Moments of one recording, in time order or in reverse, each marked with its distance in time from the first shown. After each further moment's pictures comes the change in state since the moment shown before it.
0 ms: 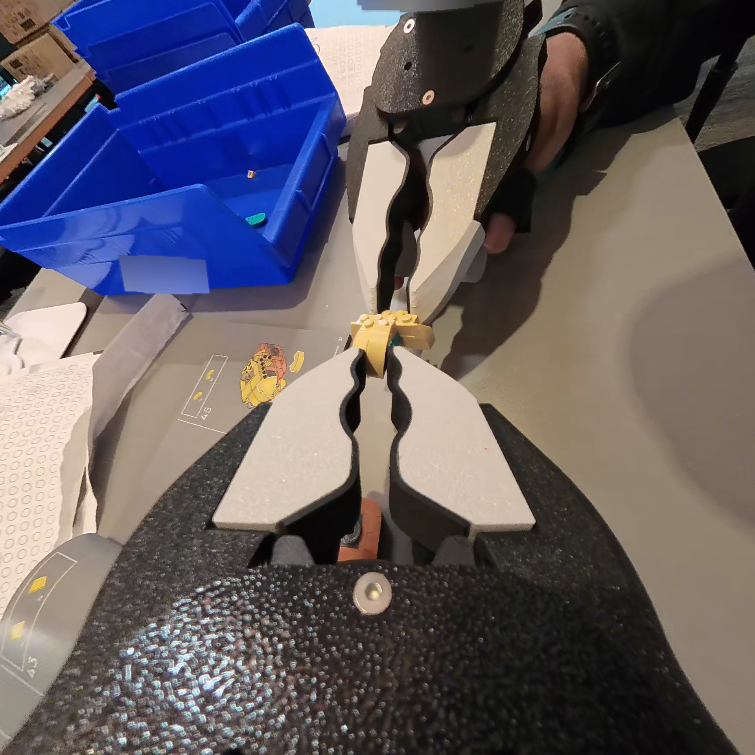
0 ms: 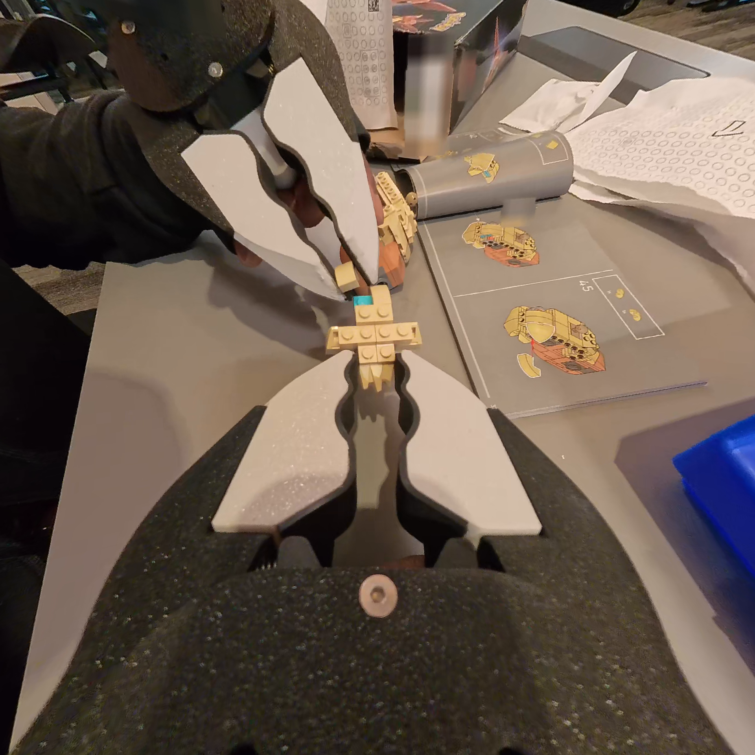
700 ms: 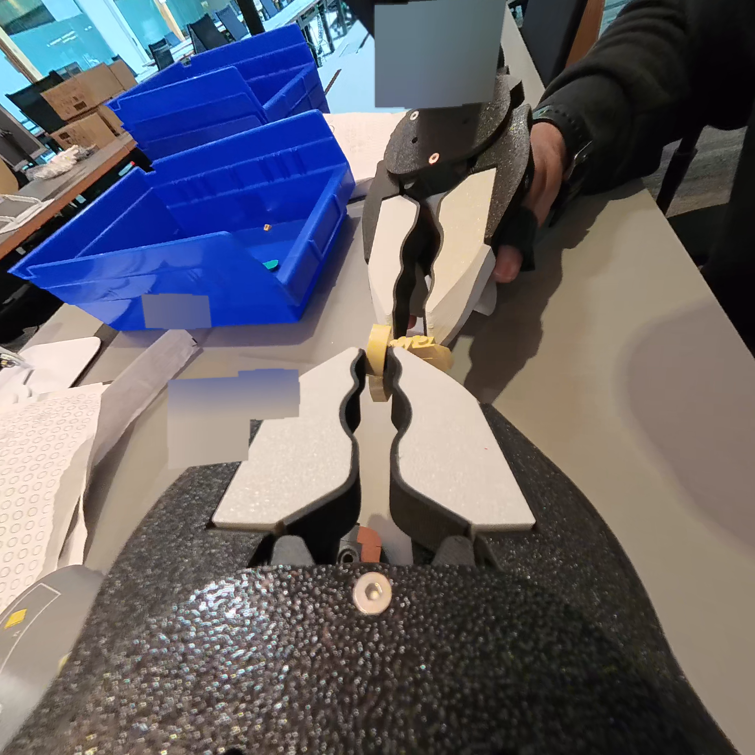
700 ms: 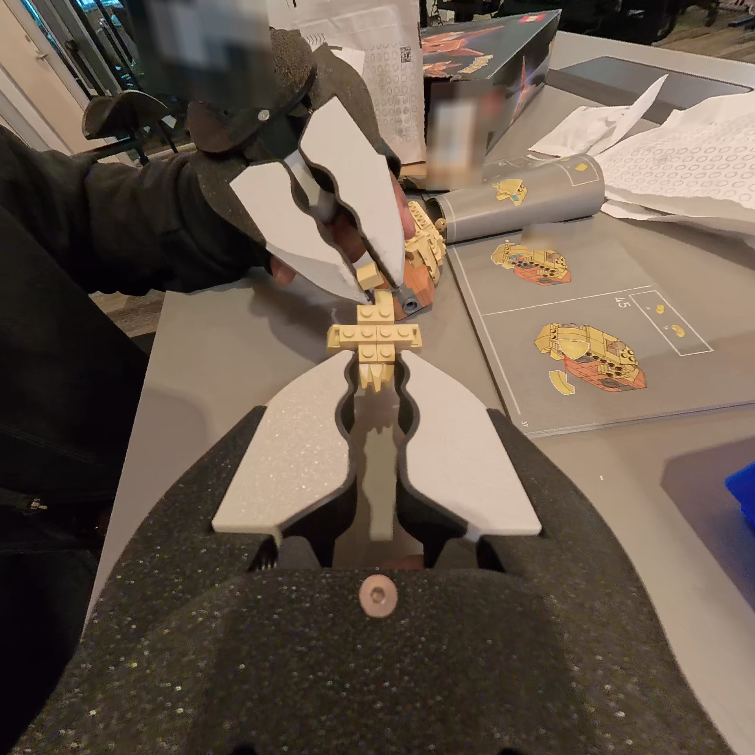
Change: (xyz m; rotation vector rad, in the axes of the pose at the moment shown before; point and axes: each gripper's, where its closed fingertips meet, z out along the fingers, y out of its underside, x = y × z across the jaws) left arm -0.002 -0.015 -0.002 0.143 -0.009 -0.020; right arm -0.013 -0.009 -0.003 0.074 -0.089 0.047
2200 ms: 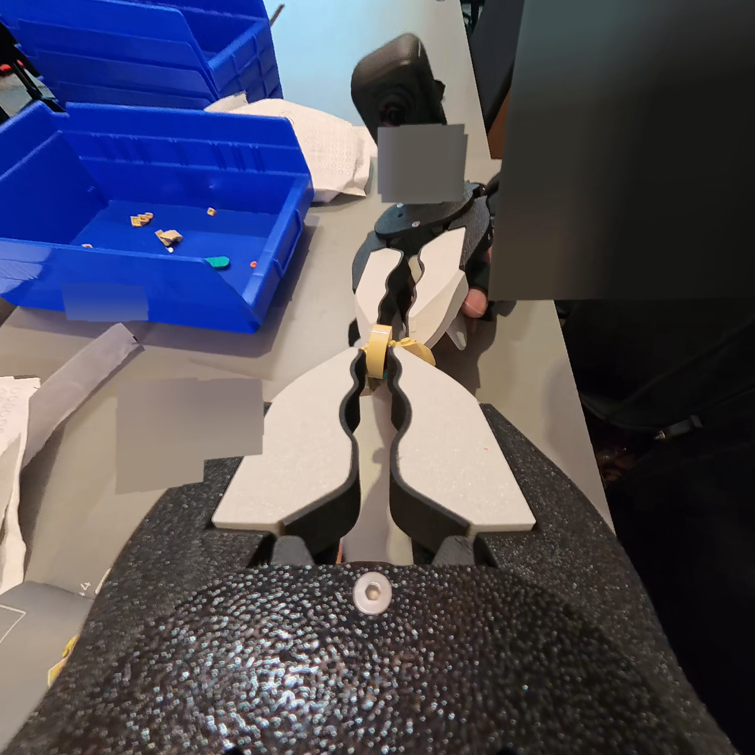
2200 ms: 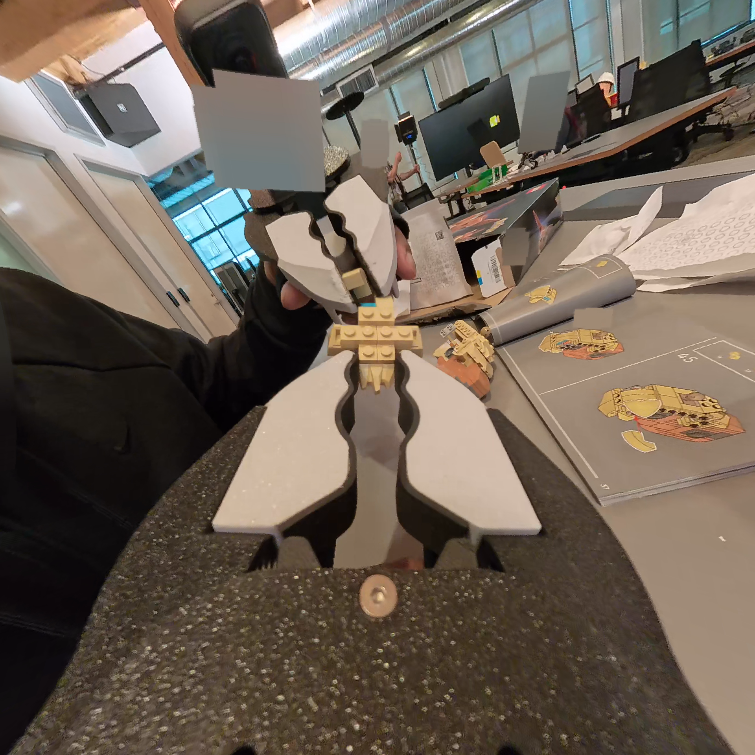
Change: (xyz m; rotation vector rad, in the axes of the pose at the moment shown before) left arm -0.003 -0.053 -0.015 -0.096 0.179 -0.224; right arm -0.015 -0.047 -0.025 0.408 -0.163 0.253
